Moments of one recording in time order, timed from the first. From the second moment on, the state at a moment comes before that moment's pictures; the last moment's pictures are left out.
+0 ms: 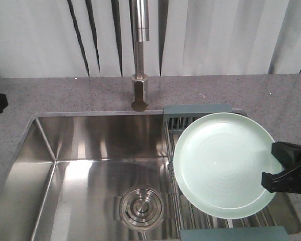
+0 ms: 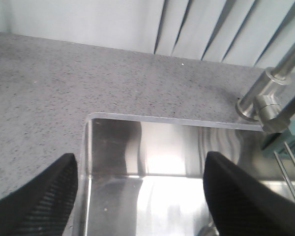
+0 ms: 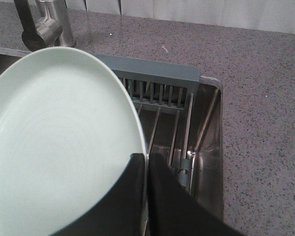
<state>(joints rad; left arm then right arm) -0.02 1.06 -0.86 -0.27 0.41 0.01 0.21 0.82 -0.49 0.06 0.20 -0.04</state>
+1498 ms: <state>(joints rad) -0.15 2.24 -2.01 -1.43 1.20 1.03 0.21 0.82 -0.49 0.06 0.20 -0.04</state>
